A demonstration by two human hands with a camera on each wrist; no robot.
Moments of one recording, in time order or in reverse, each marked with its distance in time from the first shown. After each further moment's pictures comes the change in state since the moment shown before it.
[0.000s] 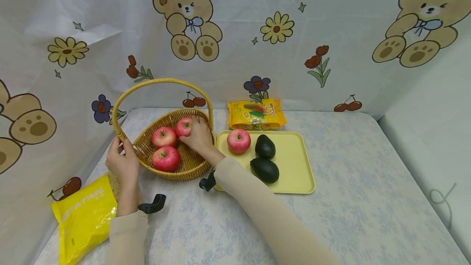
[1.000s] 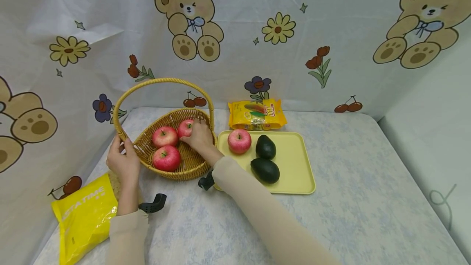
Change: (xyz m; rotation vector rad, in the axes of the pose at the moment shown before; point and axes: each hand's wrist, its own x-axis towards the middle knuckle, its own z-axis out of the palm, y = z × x) left_hand 0.001 -0.002 0.000 0.016 0.023 0.033; right_hand 0.004 -0.001 0.009 -0.086 -0.014 0.075
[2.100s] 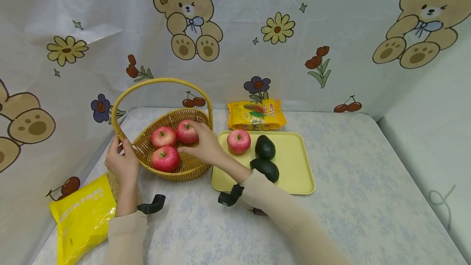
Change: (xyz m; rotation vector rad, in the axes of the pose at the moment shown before) left_hand 0.001 -0.003 0.001 -0.014 -0.010 -0.023; right_hand -0.059 0.022 -0.062 0.331 -0.102 -0.378
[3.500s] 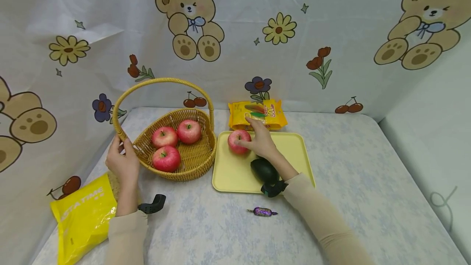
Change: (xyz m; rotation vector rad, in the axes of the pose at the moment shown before) left_hand 0.000 0.000 0.000 0.014 0.013 0.034; right_hand -0.039 0.116 -0.083 -0.080 0.104 0.158
